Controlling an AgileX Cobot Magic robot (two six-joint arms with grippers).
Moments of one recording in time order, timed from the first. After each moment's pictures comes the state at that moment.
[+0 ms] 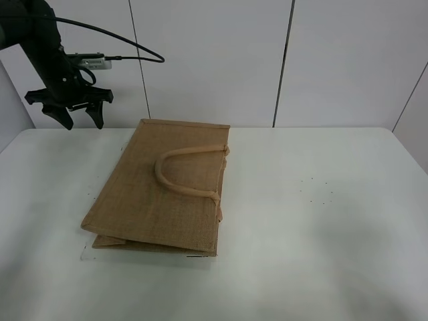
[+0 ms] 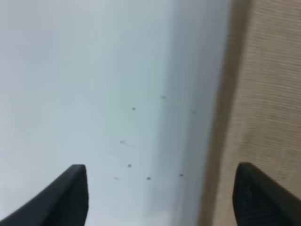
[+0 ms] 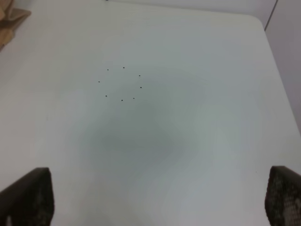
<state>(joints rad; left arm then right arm) -0.05 2.14 -1.99 0.07 1.17 -0.09 0.01 0.00 -0.50 0.01 1.03 -0.06</state>
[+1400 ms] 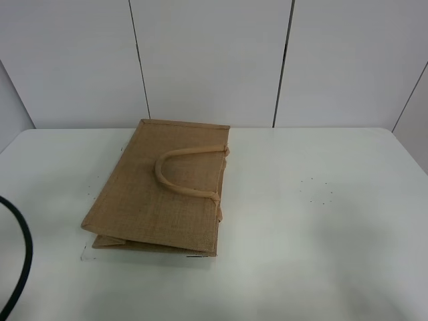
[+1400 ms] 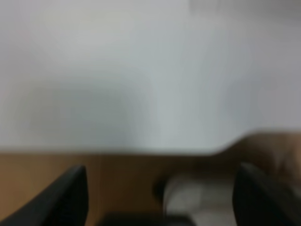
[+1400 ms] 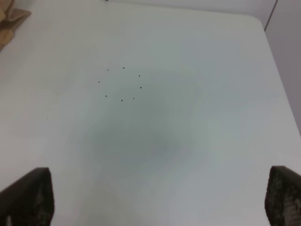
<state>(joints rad) -0.04 0.53 -0.54 0.05 1.11 -0.07 0.01 0.00 -0.50 0.01 1.03 -0.06</state>
